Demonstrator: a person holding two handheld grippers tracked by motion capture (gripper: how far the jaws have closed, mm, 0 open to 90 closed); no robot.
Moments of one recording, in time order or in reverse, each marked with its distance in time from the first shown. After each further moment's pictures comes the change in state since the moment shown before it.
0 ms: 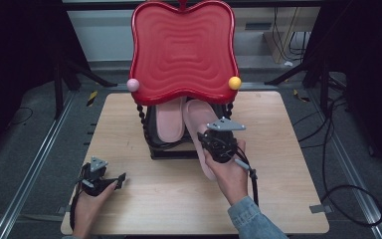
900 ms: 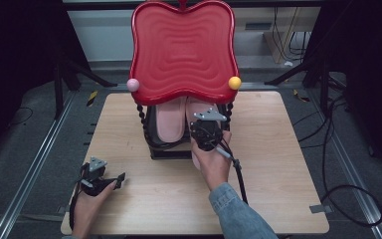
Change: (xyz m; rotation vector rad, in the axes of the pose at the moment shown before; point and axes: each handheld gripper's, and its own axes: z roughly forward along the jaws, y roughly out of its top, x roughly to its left) left arm 0.002 0.000 -0.001 -0.001 -0.006 -0.009; right arm 0.009 0.014 0.051 -0.003 -0.119 0.034
